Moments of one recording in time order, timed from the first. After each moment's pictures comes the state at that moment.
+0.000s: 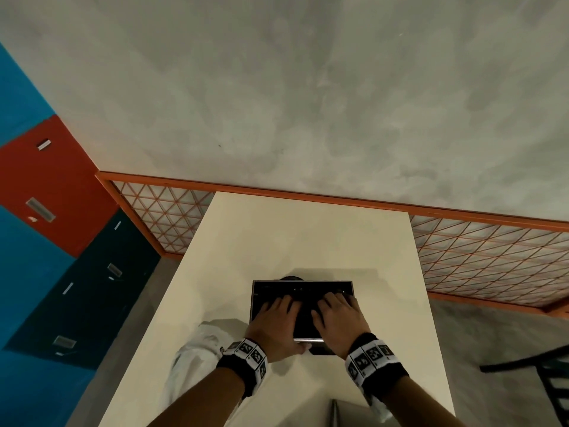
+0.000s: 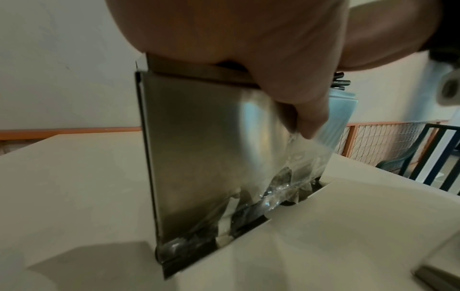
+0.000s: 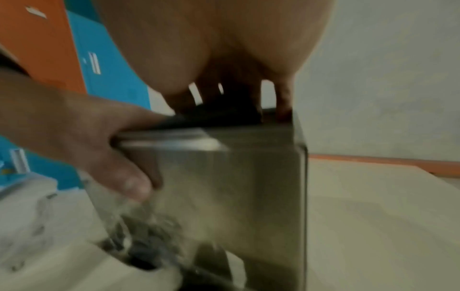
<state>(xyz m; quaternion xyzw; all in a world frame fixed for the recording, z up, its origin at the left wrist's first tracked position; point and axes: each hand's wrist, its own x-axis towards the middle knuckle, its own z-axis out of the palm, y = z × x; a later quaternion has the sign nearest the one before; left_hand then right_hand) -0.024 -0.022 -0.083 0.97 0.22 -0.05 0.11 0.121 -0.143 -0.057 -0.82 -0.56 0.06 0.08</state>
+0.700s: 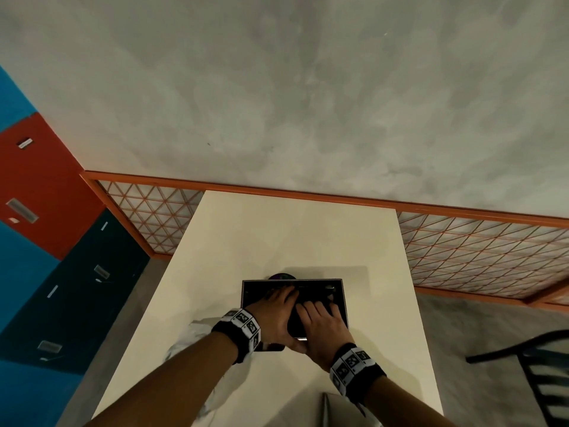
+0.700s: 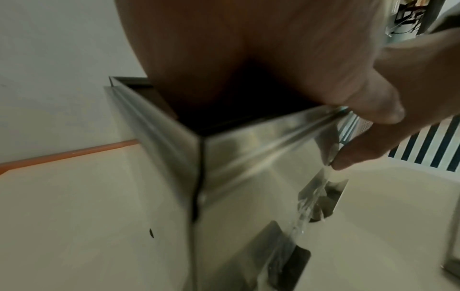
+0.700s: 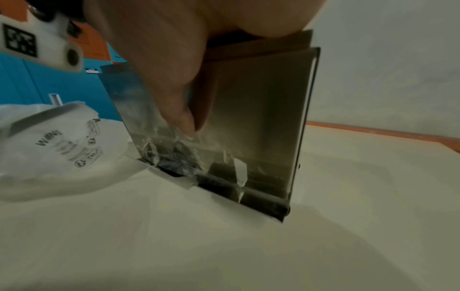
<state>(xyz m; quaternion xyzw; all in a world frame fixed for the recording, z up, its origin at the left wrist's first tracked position) -0.001 -0.006 -0.067 0.96 0.13 -0.13 0.20 0.097 -0.158 -0.074 -0.79 -0.61 0.05 0.00</state>
